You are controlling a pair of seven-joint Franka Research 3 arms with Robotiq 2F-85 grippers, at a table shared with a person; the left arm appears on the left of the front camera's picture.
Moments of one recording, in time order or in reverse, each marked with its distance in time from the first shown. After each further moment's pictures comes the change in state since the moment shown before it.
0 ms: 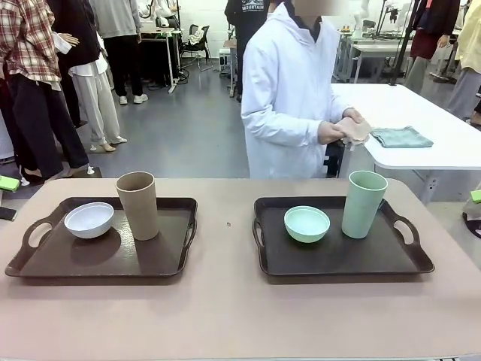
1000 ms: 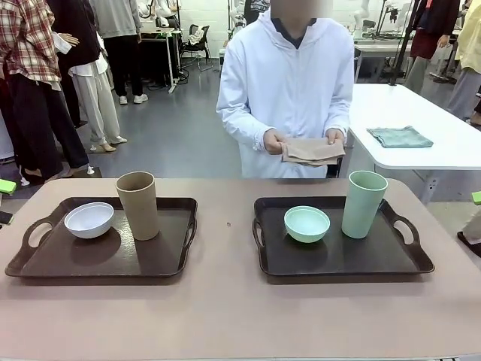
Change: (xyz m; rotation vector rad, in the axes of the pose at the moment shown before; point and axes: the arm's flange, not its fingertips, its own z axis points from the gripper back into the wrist) left arm -0.004 0.005 0.004 -0.003 0.001 0.025; right arm -0.002 0.002 0.001 -0.009 0.006 -0.004
